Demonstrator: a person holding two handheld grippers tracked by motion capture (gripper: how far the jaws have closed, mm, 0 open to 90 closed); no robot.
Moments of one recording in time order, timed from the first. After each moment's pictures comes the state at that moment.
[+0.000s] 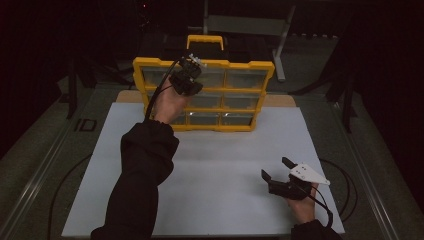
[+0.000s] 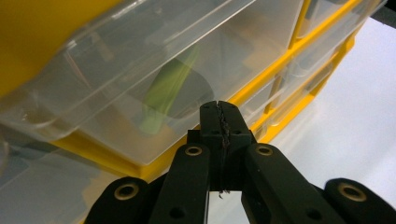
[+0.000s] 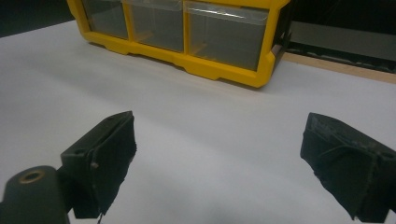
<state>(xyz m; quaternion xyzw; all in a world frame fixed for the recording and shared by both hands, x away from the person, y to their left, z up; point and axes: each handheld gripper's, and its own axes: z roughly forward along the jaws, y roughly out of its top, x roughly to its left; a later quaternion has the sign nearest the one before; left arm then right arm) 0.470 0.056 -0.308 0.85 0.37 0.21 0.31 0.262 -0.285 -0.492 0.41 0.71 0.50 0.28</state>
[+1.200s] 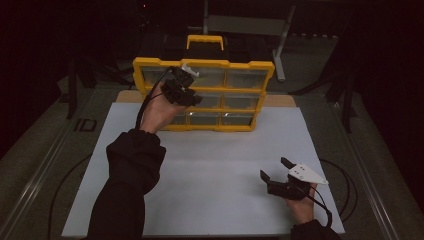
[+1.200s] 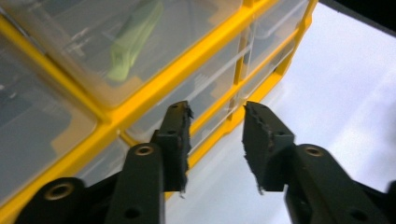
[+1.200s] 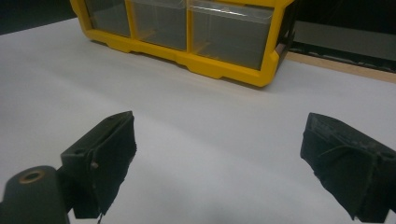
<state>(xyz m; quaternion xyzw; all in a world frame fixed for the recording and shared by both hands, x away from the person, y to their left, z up) 0.444 0.080 -0.317 0.87 0.34 0.17 0.33 0.262 -0.282 -0.493 0.40 0.72 0.49 0.28</state>
